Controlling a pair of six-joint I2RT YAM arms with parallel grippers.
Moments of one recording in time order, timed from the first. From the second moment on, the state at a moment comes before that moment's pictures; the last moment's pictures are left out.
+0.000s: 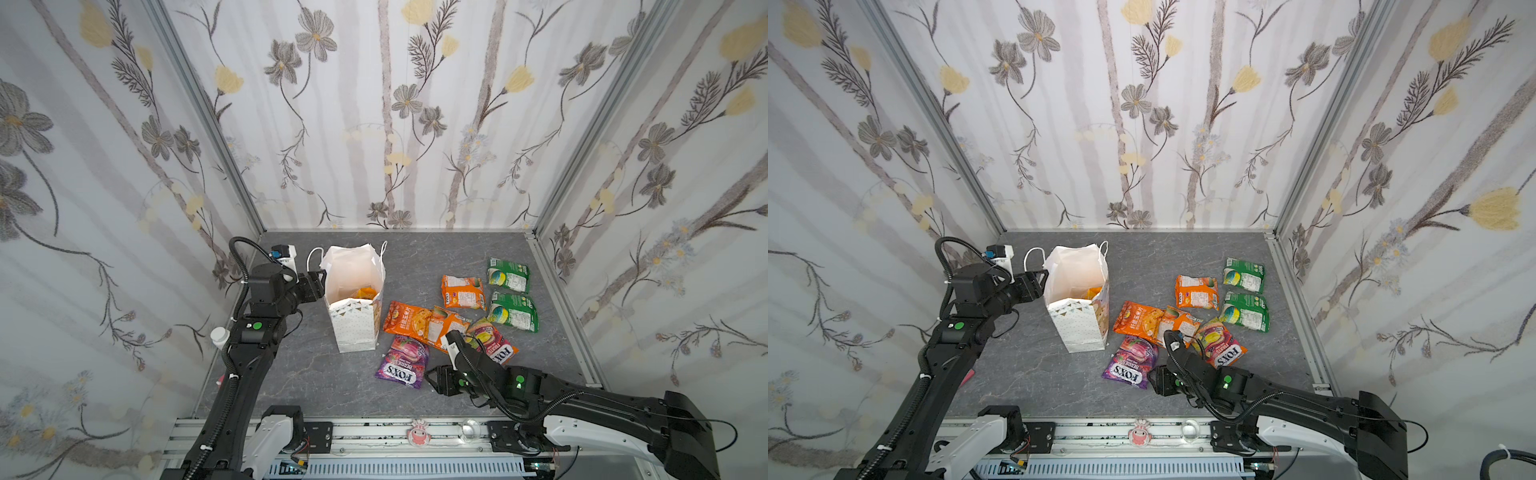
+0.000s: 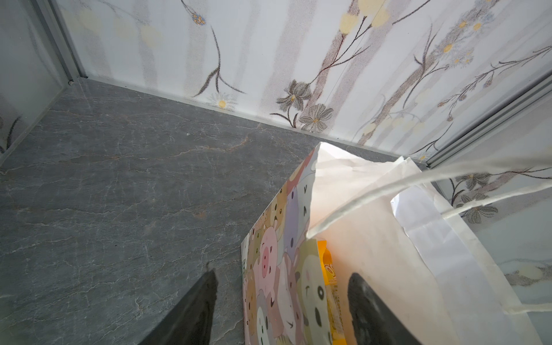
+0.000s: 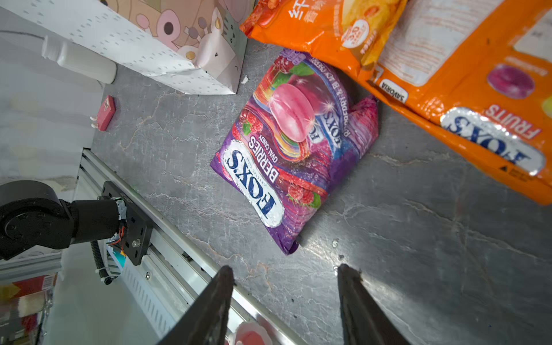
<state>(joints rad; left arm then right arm) -0.04 0.95 0.87 -0.35 0.26 -0.32 1.13 0.87 0.40 -0.28 0.05 0.94</state>
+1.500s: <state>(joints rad) -0.05 0.95 0.85 -0.31 0.30 -0.36 1.25 1.11 0.35 -0.03 0.11 1.14</state>
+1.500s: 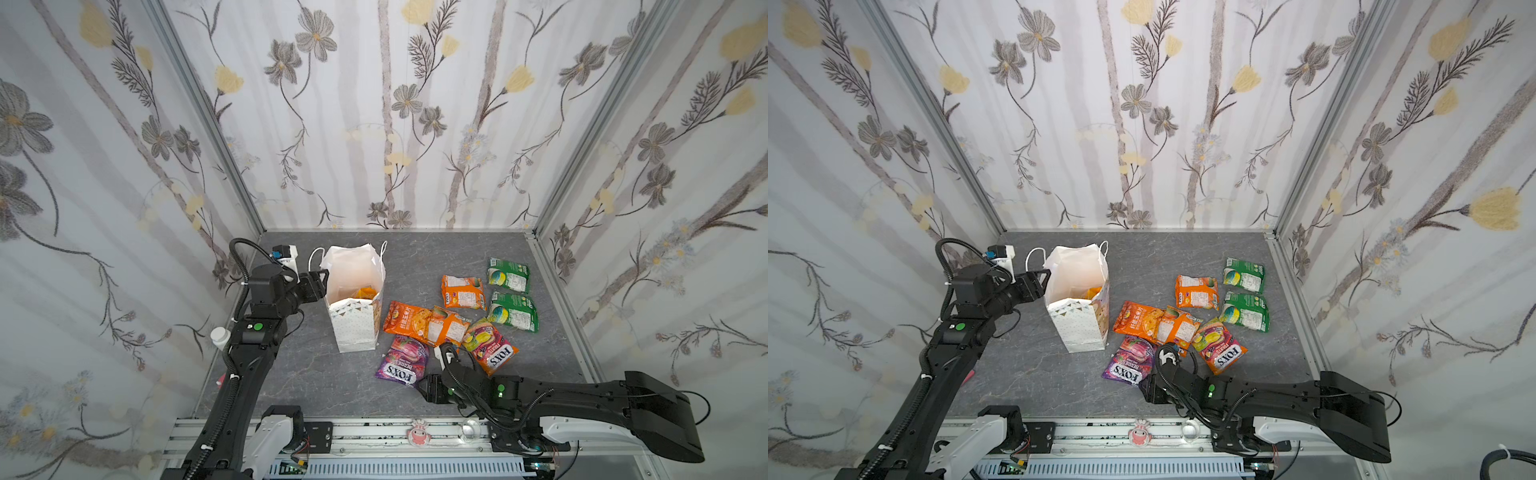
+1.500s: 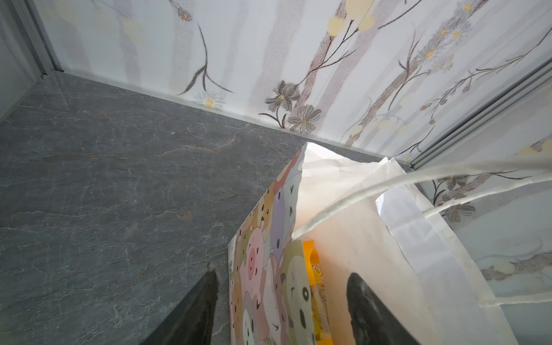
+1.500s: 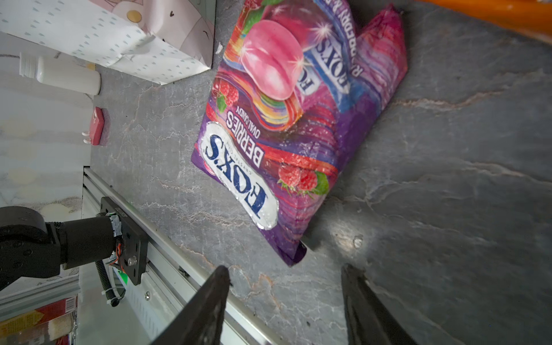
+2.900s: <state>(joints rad) -0.04 0.95 0.85 -0.29 0.33 -0.37 1.29 1.40 0.55 -0.16 0.22 1.17</state>
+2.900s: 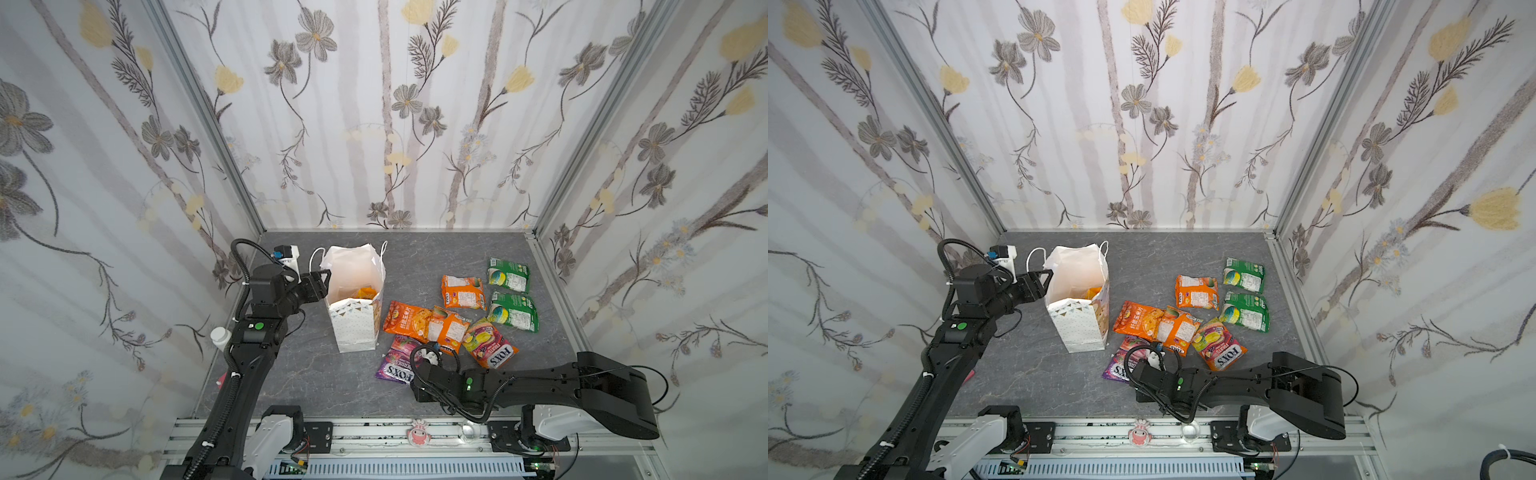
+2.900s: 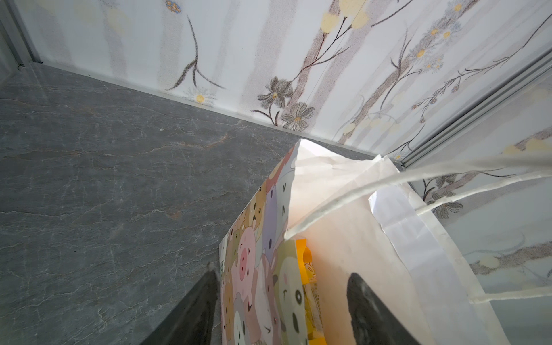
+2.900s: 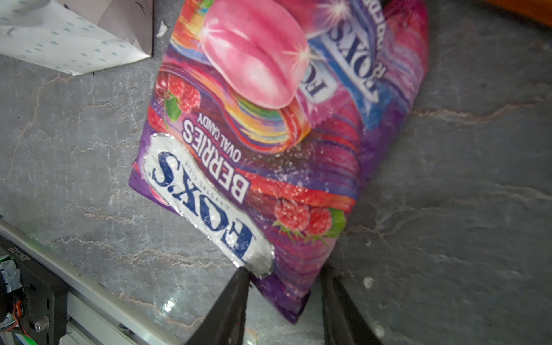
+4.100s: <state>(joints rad) -0.04 0.94 0.85 -0.29 0.33 -0.37 1.30 1.23 0.61 -0.14 0.29 0.98</state>
